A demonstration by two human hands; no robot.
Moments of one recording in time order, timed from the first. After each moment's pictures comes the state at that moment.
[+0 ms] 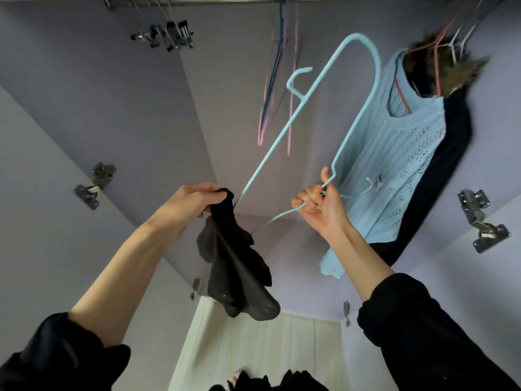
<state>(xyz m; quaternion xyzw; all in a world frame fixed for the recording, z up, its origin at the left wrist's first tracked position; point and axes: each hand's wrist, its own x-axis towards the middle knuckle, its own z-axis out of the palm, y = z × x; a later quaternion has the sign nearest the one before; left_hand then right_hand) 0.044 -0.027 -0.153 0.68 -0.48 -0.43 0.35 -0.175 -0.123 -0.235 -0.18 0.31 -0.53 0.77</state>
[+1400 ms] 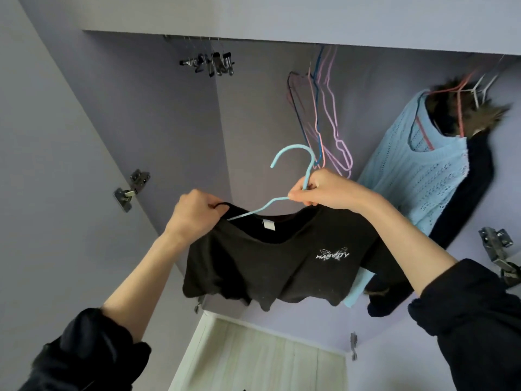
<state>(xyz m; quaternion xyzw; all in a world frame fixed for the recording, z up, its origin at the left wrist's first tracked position) 0.077 -0.024 -0.157 0.78 -0.55 -0.15 0.25 -0.149 -0.119 -0.121 -0.81 0.43 -0.10 0.38</state>
